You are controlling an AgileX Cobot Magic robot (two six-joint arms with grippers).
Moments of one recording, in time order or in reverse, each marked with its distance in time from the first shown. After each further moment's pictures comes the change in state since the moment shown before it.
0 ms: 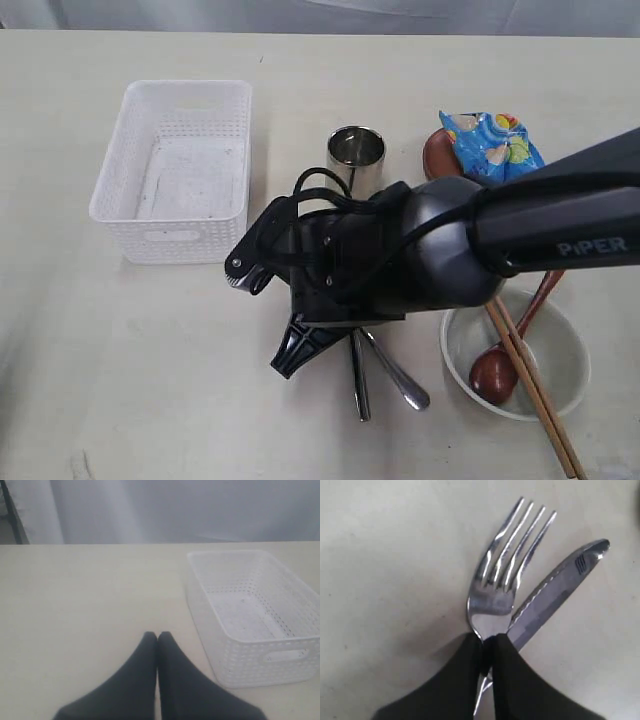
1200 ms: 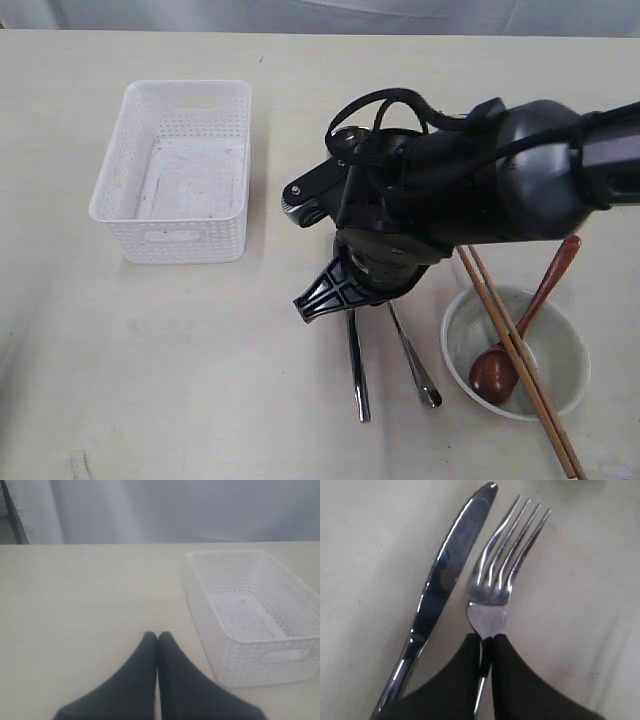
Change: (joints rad) left arm 0.000 0.000 0.000 0.000 0.000 0.000; right arm -0.132 -0.108 0.005 0.183 0.091 0.050
